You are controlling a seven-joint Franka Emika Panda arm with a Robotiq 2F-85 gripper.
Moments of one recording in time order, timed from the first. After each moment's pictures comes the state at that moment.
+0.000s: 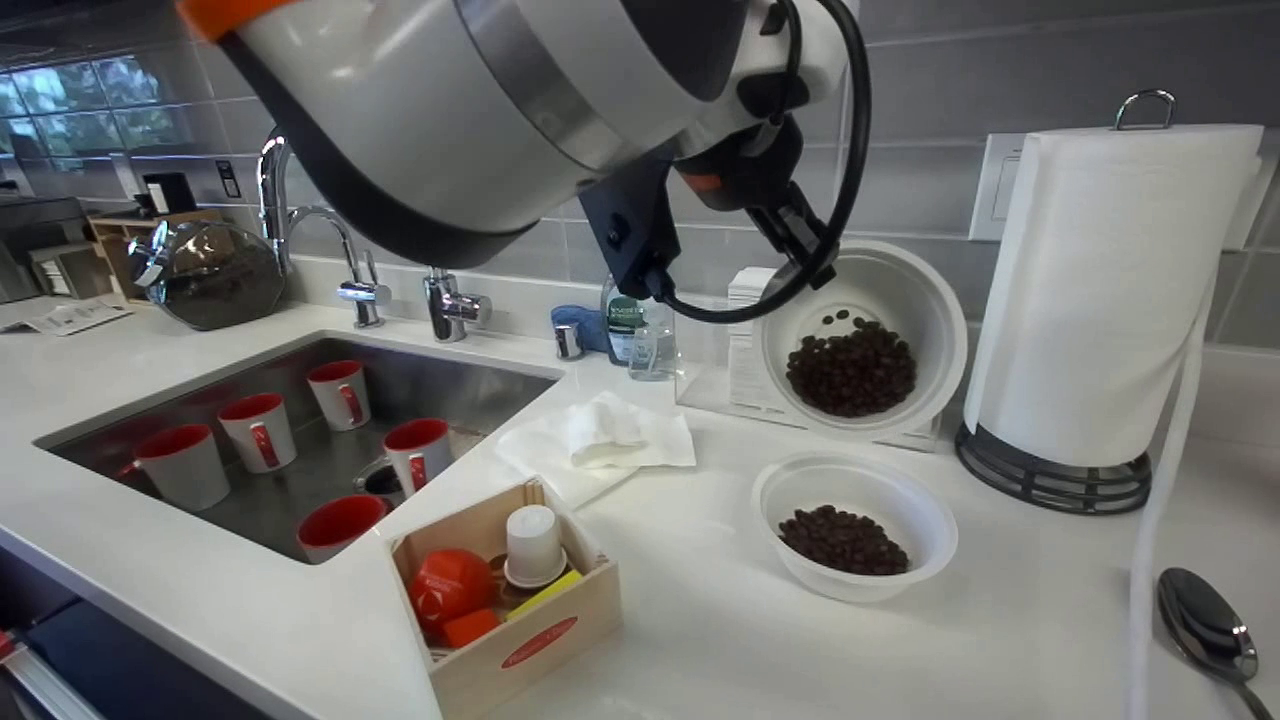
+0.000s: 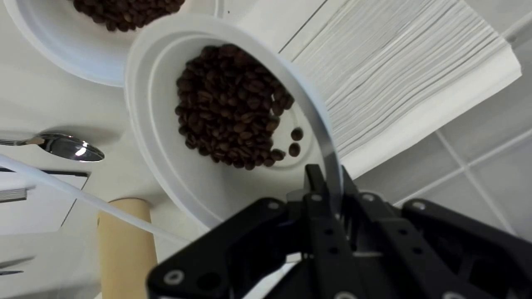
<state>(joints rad) -0.77 -0.11 0.02 -2.65 -0.95 3.41 1.19</state>
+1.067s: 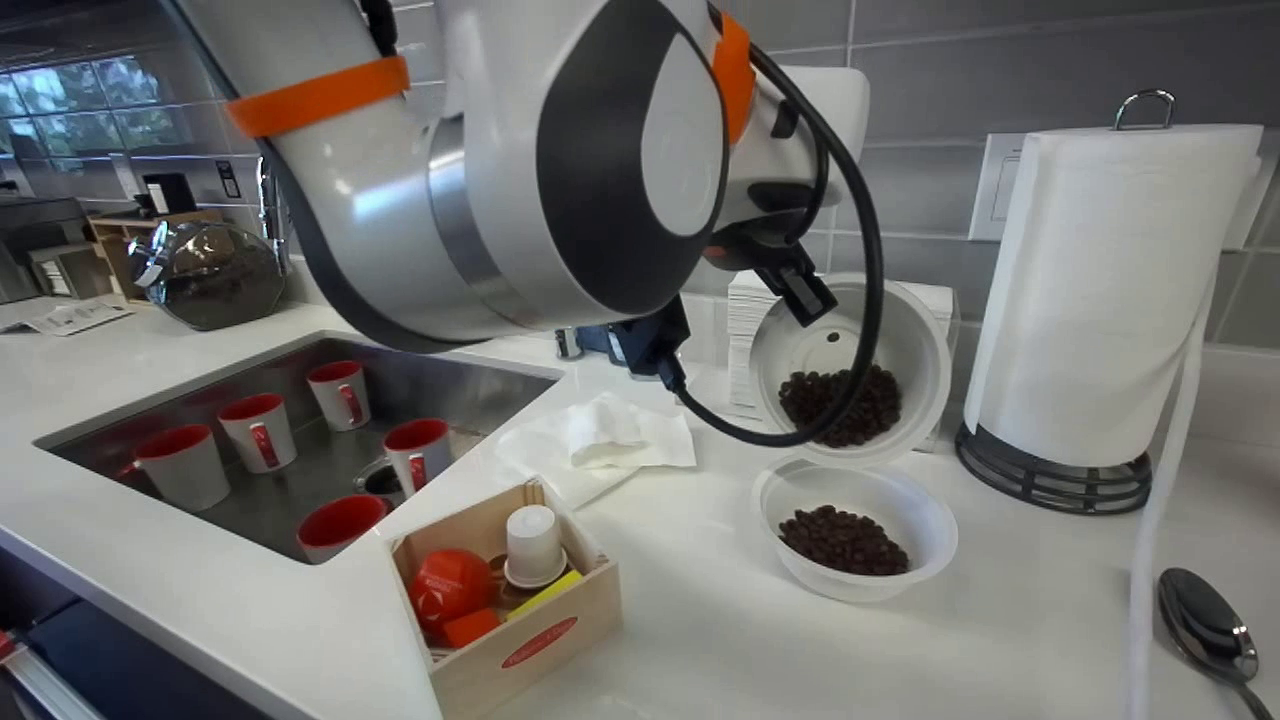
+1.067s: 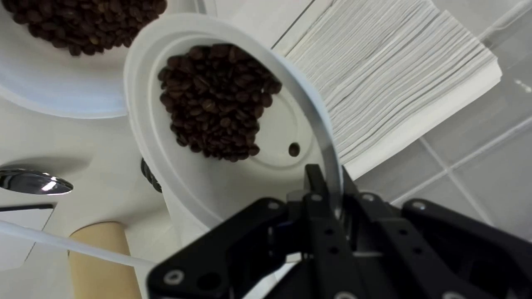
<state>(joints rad) -0.78 0.03 0.00 -2.71 -0.75 3.68 0.96</state>
